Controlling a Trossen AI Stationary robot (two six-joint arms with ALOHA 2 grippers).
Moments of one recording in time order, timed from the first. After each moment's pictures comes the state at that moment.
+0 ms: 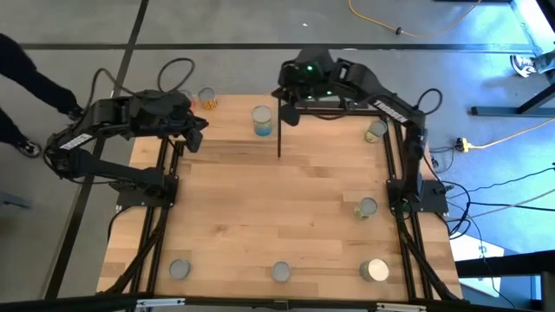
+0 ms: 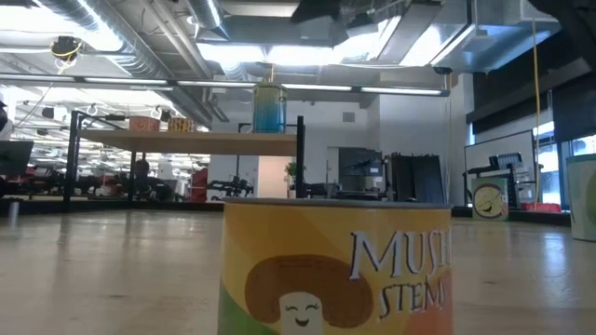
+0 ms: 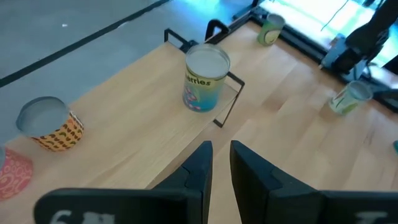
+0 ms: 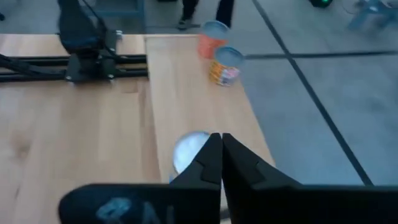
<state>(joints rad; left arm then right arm) 0.22 1.00 1.50 -1.16 -0.30 -0.46 -0.36 1.94 2.36 -1.01 -0.03 -0.20</state>
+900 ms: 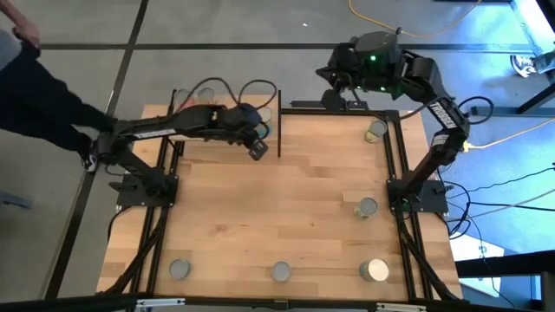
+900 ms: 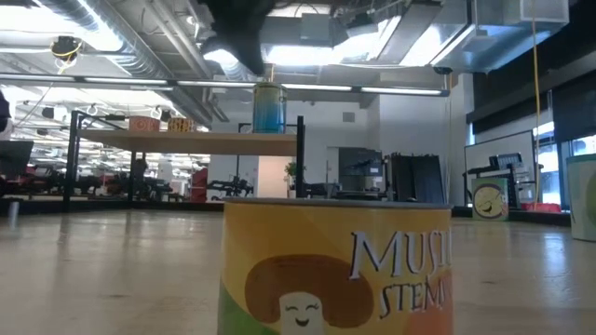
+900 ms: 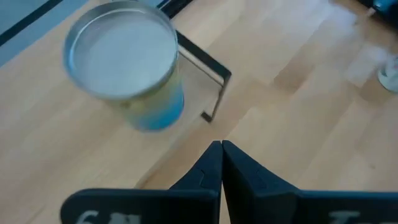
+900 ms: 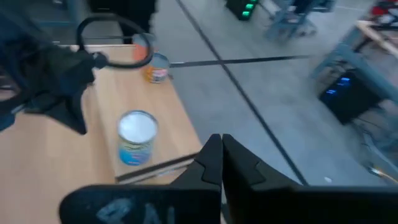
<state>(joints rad) 0.22 1.51 1.50 -0.89 -0.25 -0.47 -0.36 1.67 2.36 -1.17 0.23 -0.22</state>
